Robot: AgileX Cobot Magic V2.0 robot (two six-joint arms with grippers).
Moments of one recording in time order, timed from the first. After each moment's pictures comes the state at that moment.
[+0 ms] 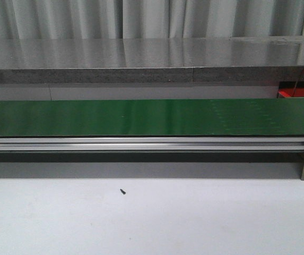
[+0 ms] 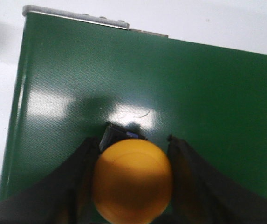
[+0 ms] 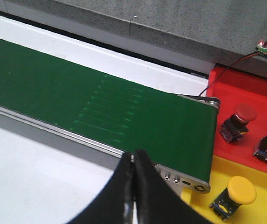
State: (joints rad) left arm 0.25 1.76 -1.38 -0.31 0.90 0.28; right arm -0.01 0.52 -0.60 0.40 0.59 -0.51
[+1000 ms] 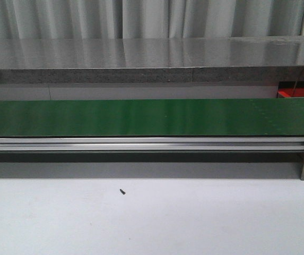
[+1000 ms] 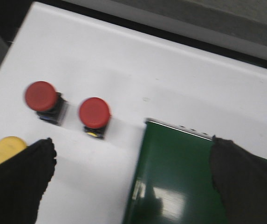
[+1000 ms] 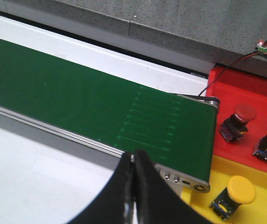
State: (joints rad) left arm 0.43 1.69 -1.49 -0.26 0.73 0.24; right arm -0.01 0.52 -0.60 0.40 0.59 -0.51
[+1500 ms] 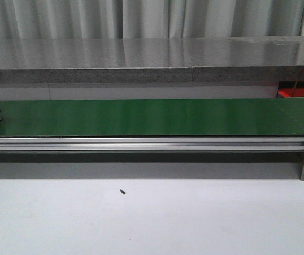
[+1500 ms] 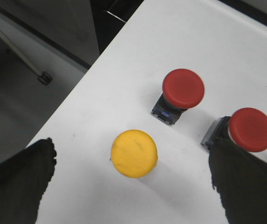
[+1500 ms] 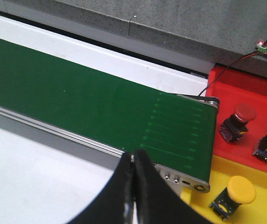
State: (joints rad) left arm 0.63 1.91 -1.49 -0.25 0.58 0.23; right arm -0.01 0.52 -0.60 0.40 0.59 -0.51
